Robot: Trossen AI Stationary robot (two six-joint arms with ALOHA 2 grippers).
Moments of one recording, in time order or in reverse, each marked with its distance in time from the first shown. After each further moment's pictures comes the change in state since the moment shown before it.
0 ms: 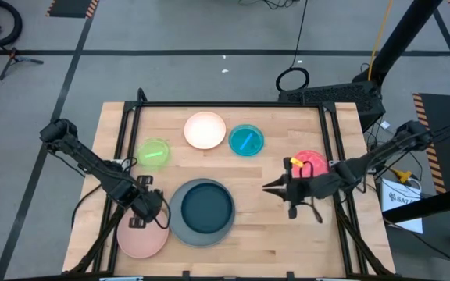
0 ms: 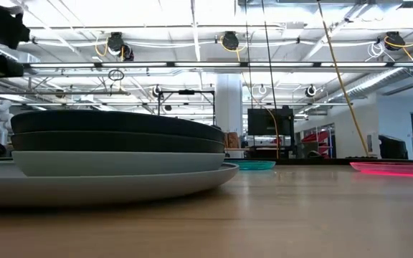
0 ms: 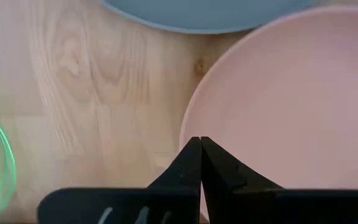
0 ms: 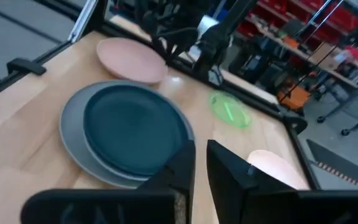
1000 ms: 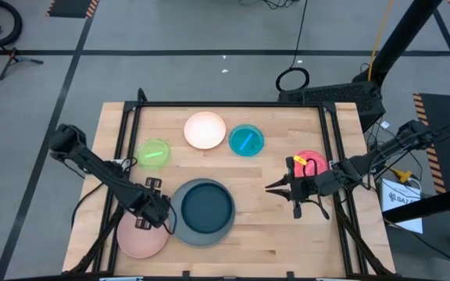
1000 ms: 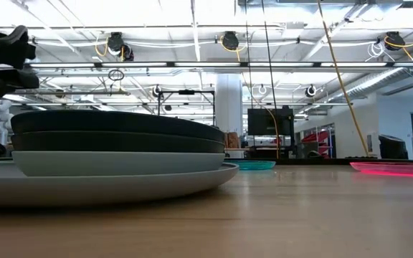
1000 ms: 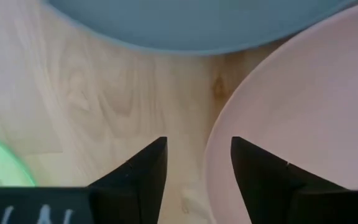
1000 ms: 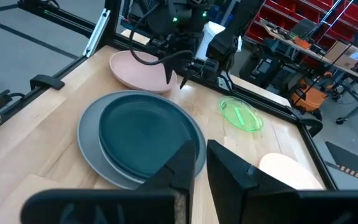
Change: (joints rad) left arm 0.008 0.161 0.000 0.076 -0.079 0.133; right arm -0.005 -0.054 -0.009 -0.021 -0.059 0.048
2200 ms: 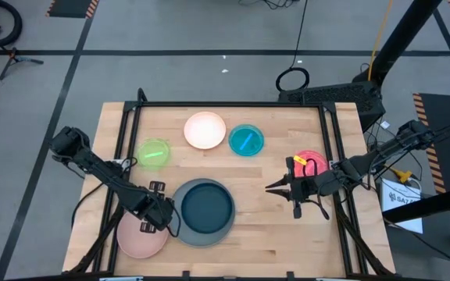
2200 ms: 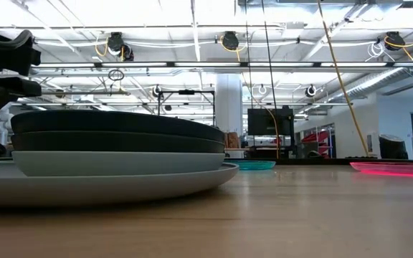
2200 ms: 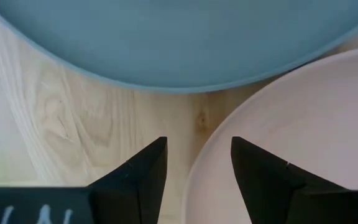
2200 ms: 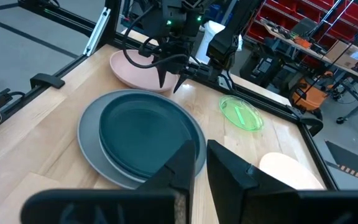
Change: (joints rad) left arm 0.001 0.059 -0.001 0.105 0.002 -0.027; right arm 0.000 0.000 0.000 -0.004 0.000 0.000
